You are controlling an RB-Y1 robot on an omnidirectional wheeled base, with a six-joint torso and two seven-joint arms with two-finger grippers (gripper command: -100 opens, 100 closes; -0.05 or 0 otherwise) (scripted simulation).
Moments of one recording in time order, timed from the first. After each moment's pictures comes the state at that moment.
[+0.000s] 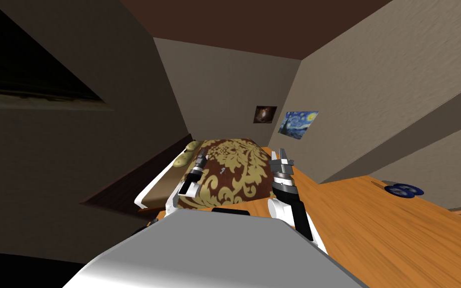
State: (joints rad) left arm 0.21 0.16 -0.03 -1.90 -0.05 -0.21 0.14; right arm 0.47 0.00 0.05 -2.31 -0.02 -0.37 -0.12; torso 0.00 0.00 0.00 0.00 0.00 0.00
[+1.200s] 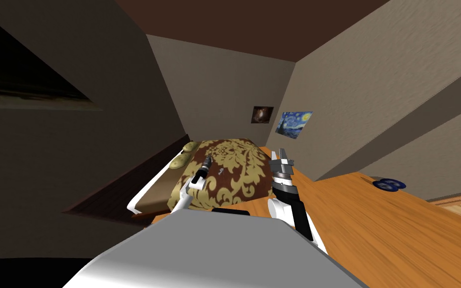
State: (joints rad) left arm 0.00 0.16 -0.04 -1.54 -0.03 -0.05 0.14; right arm 0.47 0.00 0.05 -2.31 -0.02 -0.37 -0.12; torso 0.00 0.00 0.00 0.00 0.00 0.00
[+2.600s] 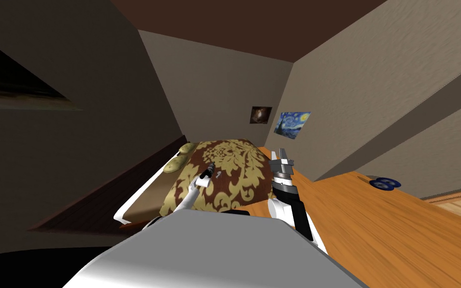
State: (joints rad) left arm -0.18 0.13 -0.05 -1.16 0.01 0.18 0.11; right arm 0.47 0.00 0.05 -2.31 -0.02 -0.37 -0.12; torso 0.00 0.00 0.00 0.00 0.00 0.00
